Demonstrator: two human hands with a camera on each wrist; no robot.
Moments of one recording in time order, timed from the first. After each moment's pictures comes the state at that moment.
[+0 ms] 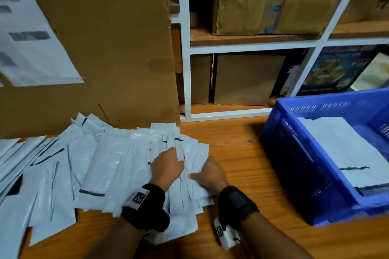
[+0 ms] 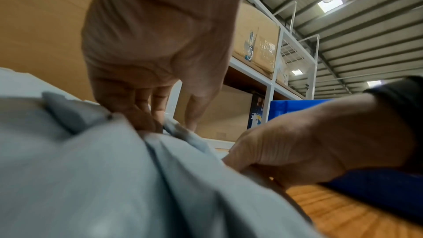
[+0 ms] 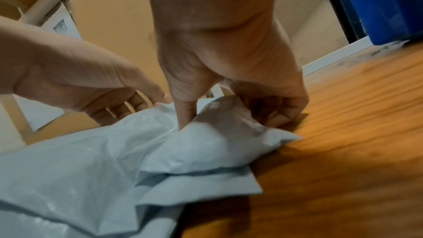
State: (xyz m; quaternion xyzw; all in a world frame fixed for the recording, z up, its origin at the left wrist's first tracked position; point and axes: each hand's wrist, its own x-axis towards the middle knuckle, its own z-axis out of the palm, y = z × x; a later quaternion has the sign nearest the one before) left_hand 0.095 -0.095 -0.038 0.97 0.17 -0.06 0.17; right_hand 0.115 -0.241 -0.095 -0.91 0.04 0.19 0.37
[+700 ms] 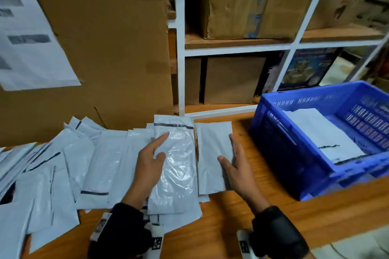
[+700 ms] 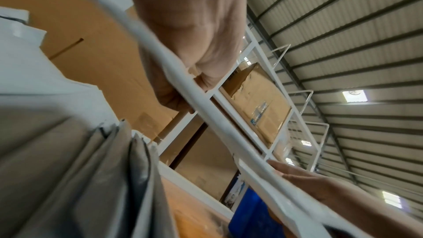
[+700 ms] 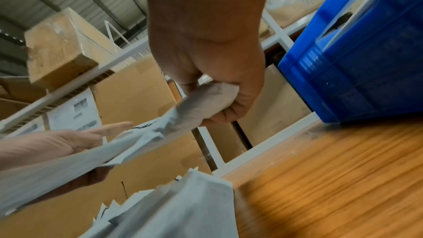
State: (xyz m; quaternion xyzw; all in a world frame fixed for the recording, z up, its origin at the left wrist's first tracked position) left_hand 0.022 -0.054 0.012 0.77 0.07 0.09 0.63; right_hand 0.034 -0.293 -0.032 -0.81 -0.03 -0.05 0.59
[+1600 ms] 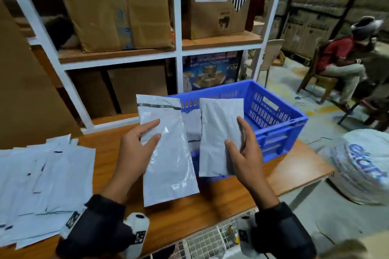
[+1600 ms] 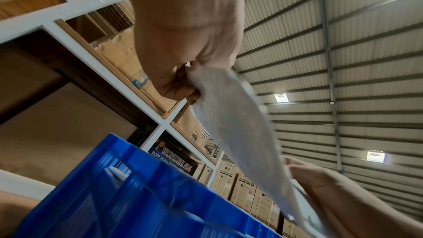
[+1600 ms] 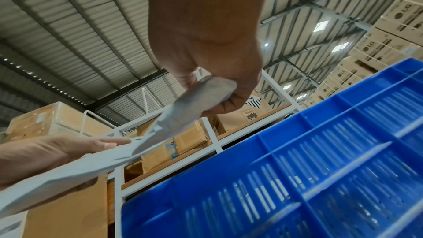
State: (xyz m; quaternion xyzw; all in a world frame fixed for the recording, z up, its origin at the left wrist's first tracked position) left_hand -0.012 -0.413 0.093 0.80 -0.04 0.13 0.58; right_hand -0.033 -0.667 0.047 -0.80 -0.02 -0.26 0.53
